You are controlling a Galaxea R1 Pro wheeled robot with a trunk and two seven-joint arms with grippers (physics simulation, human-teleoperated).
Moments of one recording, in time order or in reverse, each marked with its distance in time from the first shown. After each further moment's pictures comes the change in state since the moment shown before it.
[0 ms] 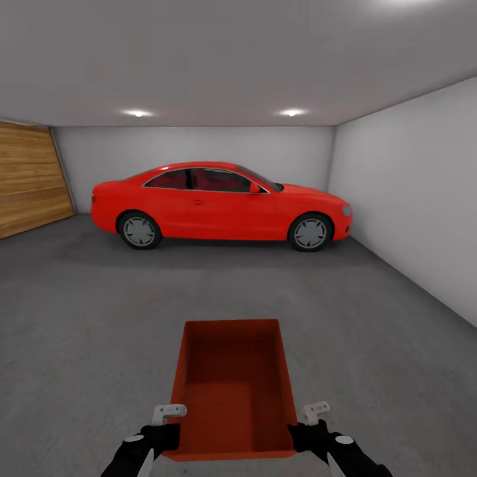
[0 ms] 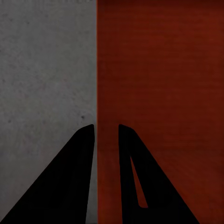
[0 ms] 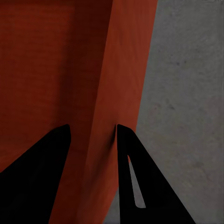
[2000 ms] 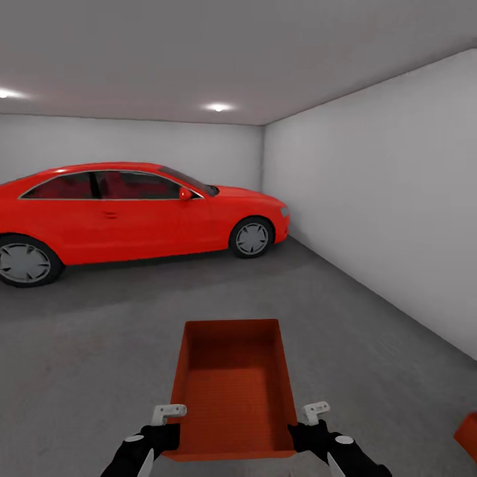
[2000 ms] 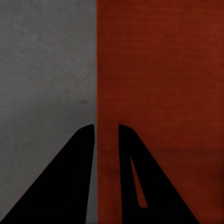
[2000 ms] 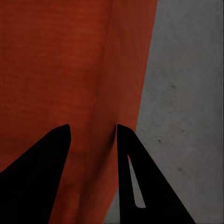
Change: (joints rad) left arm 0.000 0.000 0.000 0.000 0.000 0.000 0.000; right arm 0.000 0.000 0.001 0.000 -0.001 0.000 0.000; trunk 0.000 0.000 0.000
